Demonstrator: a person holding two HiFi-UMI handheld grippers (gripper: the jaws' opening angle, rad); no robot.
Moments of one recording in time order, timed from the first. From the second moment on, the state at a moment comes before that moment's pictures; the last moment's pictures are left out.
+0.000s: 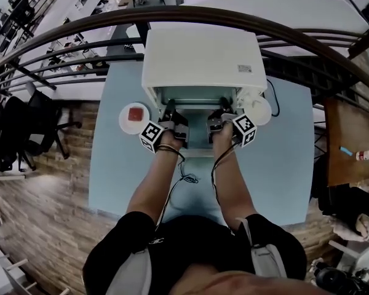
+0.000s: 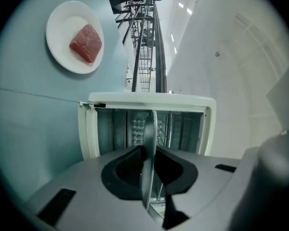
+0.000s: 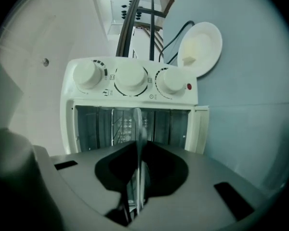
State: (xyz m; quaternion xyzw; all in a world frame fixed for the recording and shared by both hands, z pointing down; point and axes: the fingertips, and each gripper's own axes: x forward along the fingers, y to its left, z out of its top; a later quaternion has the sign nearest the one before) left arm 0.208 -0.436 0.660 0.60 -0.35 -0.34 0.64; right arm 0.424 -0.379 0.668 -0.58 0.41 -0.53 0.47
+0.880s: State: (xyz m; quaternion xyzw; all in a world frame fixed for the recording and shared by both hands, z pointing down) left arm 0.157 -0.296 0.653 0.61 -0.32 -0.26 0.68; right arm 0.367 -0.227 0.665 -0.60 0.36 -0.55 0.46
